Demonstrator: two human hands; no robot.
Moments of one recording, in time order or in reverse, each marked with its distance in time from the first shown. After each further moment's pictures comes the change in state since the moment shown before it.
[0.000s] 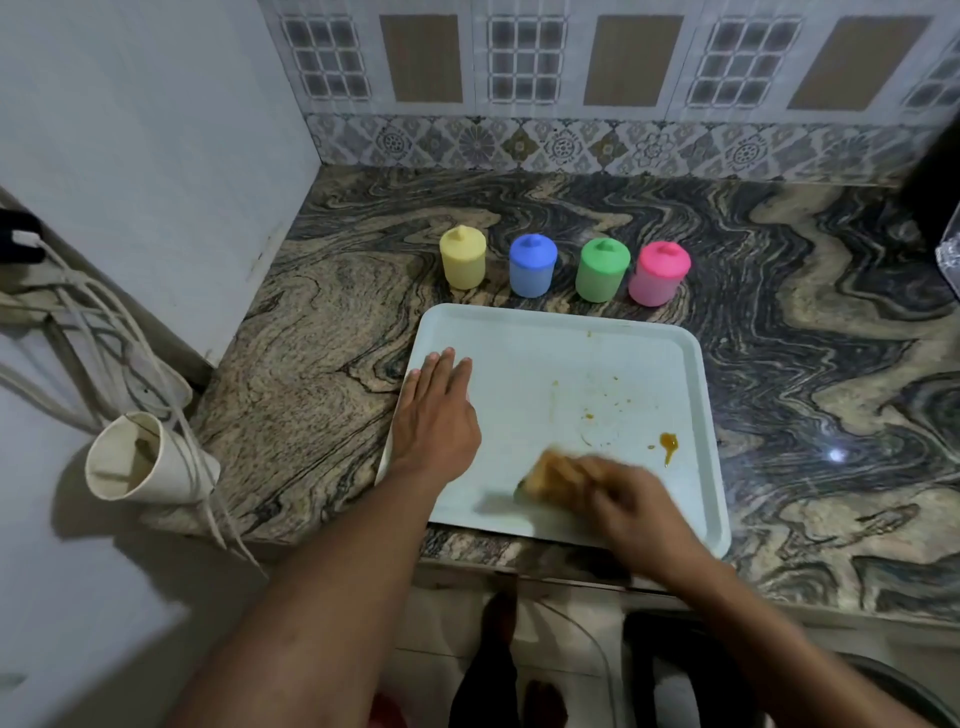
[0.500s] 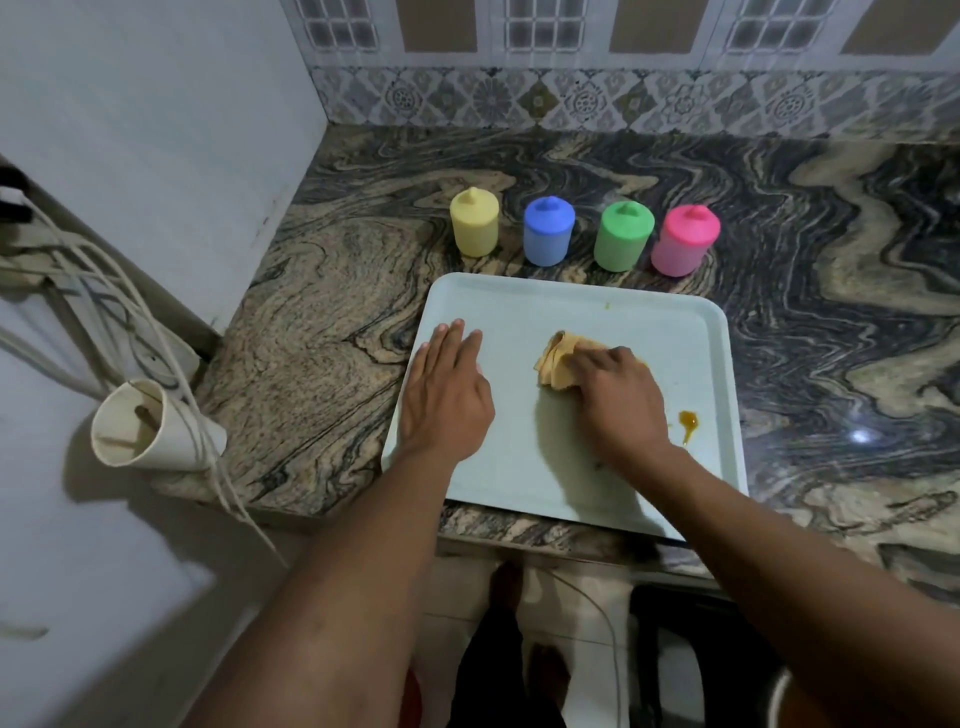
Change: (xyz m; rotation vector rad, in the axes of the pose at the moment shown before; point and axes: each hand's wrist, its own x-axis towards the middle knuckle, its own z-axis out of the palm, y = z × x) left_hand -0.003 0.004 0.008 -0.056 0.080 -0.046; right_hand 0.095 0.023 0.009 -0.833 0.151 -0.057
